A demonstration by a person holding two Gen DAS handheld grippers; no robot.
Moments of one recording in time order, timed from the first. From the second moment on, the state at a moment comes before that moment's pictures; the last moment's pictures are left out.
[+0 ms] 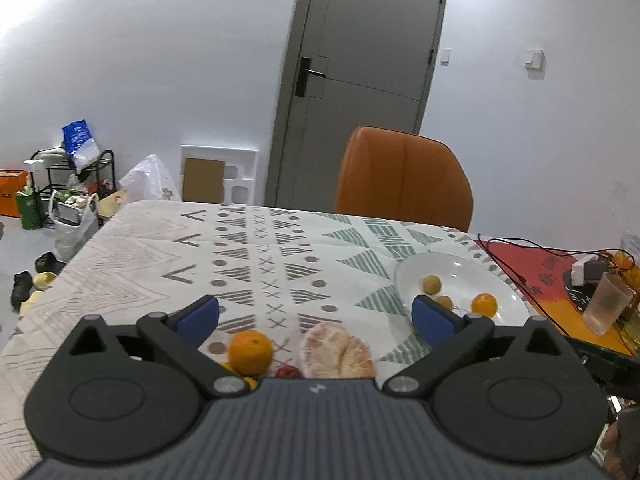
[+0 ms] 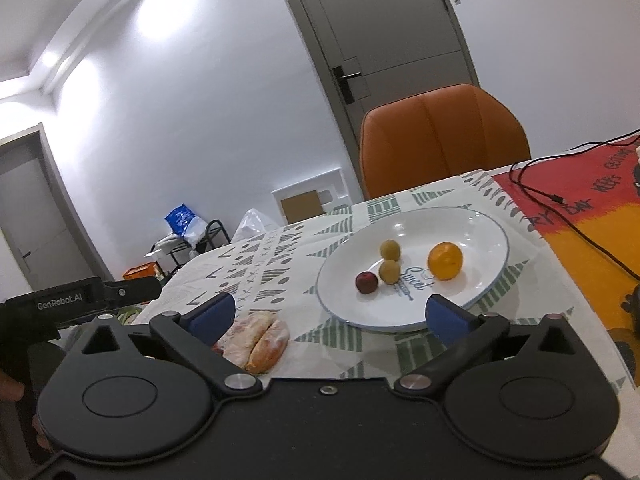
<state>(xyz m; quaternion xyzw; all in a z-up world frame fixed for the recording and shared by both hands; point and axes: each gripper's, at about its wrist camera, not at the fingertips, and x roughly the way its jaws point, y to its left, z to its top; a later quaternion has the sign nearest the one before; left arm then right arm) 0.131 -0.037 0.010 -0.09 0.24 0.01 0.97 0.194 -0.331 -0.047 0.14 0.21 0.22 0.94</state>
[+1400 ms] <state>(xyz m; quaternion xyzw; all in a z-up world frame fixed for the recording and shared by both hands) 0.117 0.012 -0.039 -0.12 0.29 0.03 0.95 0.207 -0.267 -0.075 0.08 0.28 0.27 0.92</state>
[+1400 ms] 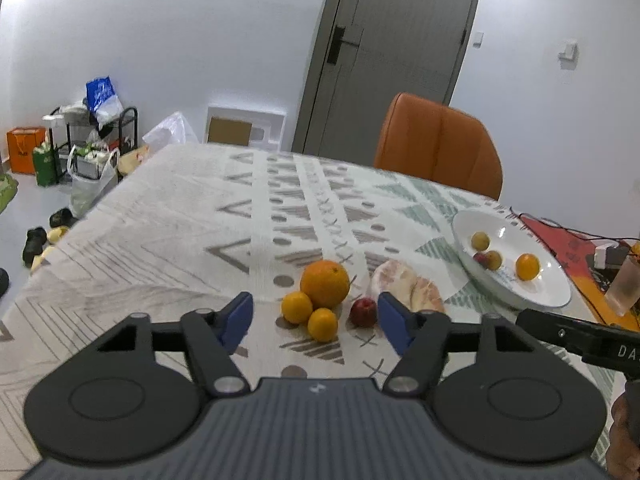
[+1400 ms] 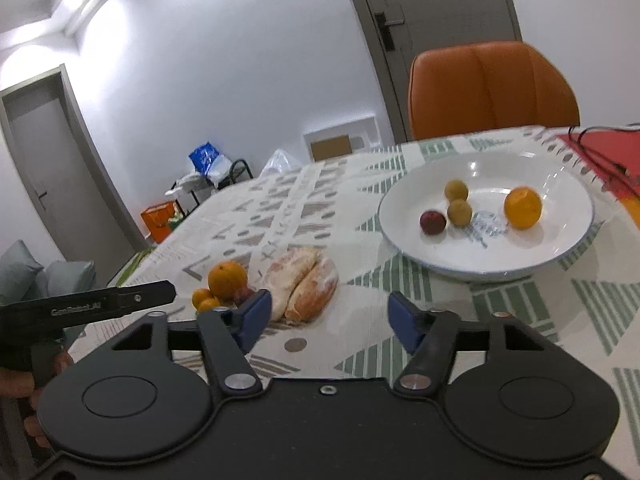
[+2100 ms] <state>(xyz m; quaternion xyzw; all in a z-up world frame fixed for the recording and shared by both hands) 0.147 0.004 -0.075 -0.11 0.32 0.03 0.94 0.228 -0.222 -0.100 0.02 0.30 0.29 0.91</state>
